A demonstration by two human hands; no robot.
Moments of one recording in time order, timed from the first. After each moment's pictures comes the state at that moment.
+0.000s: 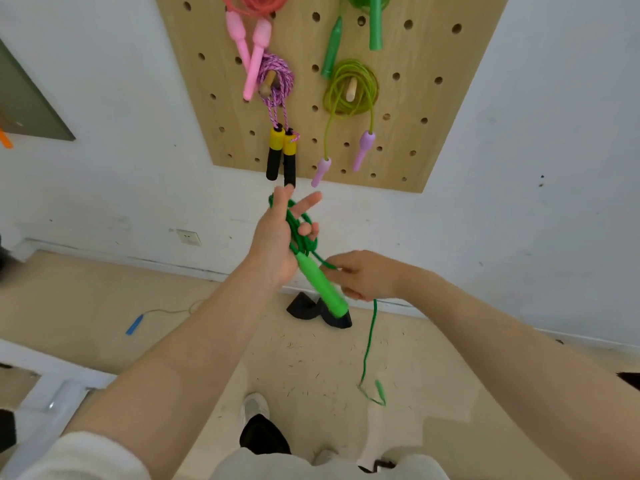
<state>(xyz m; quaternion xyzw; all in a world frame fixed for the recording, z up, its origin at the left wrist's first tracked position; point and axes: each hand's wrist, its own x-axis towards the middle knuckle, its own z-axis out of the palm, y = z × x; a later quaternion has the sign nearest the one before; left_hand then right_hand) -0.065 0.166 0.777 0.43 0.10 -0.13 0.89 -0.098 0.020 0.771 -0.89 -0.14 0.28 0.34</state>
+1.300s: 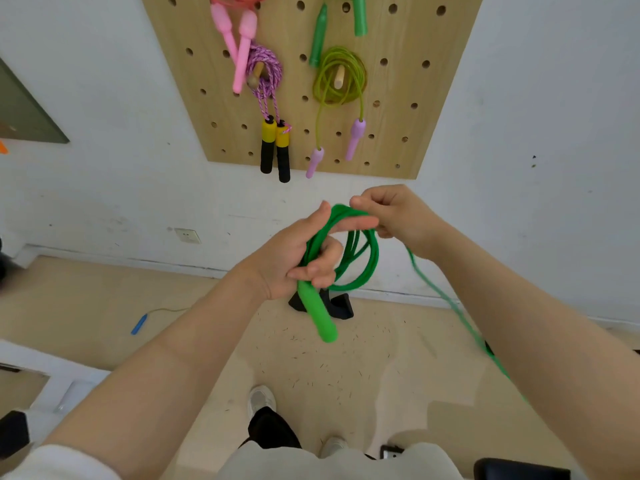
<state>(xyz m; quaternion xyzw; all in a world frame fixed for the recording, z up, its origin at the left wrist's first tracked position) -0.110 0.172 0.791 0.49 -0.19 -0.41 0.74 -0.093 -0.012 0.795 -0.79 -0.06 0.08 0.60</state>
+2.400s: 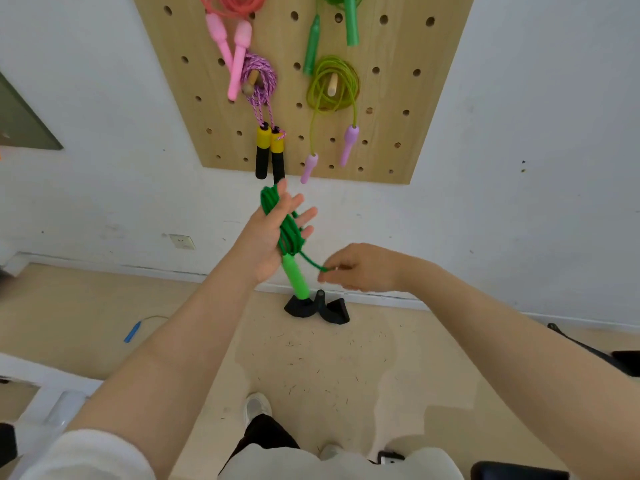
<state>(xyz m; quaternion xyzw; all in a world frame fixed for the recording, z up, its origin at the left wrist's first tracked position) -0.071 0.177 0.766 0.53 0.01 -0.18 0.83 -0.119 0.012 0.781 -0.90 -0.16 0.25 0.31</state>
